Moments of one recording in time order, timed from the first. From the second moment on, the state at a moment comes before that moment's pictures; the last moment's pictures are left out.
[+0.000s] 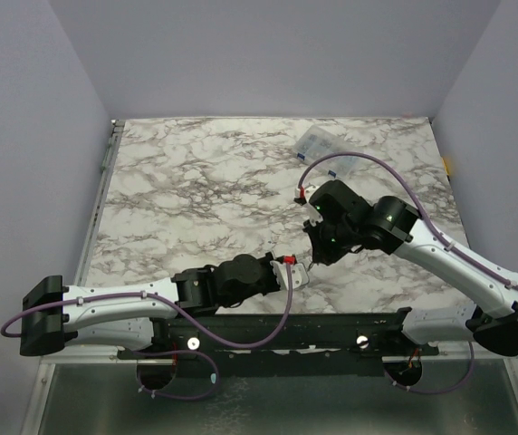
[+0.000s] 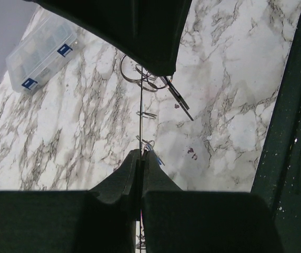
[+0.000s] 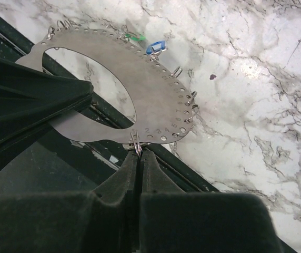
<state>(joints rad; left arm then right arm) -1.32 1.05 0.67 0.05 -0.27 0.34 0.93 1.26 1.35 -1.14 0.03 0.28</state>
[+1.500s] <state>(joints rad) -1.26 0.96 0.87 -0.05 0.13 0.34 0.93 0.98 1.24 -0.95 -0.21 -0.05</state>
